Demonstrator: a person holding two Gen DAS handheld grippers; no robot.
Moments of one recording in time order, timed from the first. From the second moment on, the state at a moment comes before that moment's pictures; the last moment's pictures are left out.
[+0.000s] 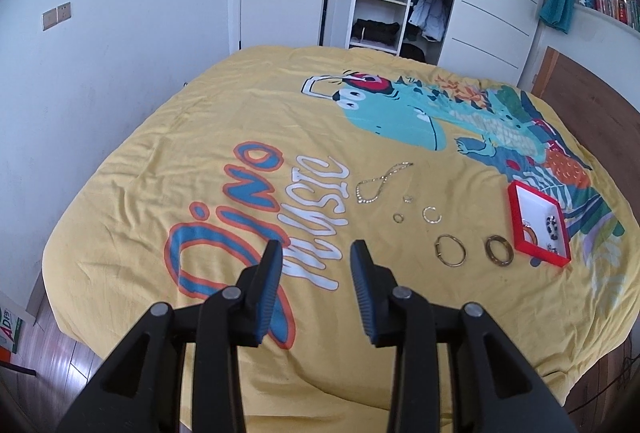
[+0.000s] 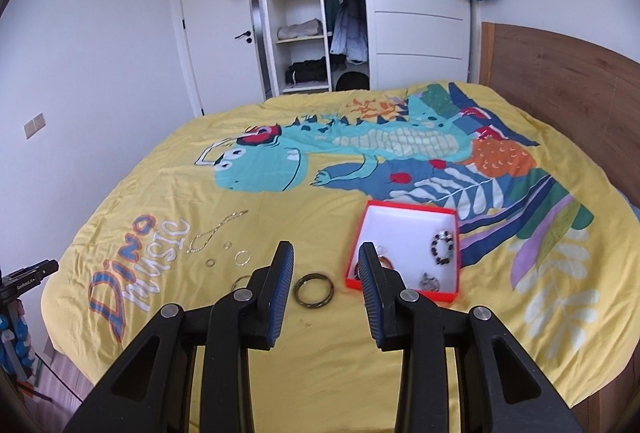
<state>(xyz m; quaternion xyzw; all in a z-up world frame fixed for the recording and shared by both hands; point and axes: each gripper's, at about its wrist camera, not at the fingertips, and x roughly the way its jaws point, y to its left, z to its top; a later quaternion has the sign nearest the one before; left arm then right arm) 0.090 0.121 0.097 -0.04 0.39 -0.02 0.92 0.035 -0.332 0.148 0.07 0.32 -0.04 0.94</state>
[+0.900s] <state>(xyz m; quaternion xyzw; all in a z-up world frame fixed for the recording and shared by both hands) 0.150 0.111 0.019 -0.05 0.45 -0.03 0.89 0.110 -0.313 0.062 0.09 0.40 0.00 0.91</state>
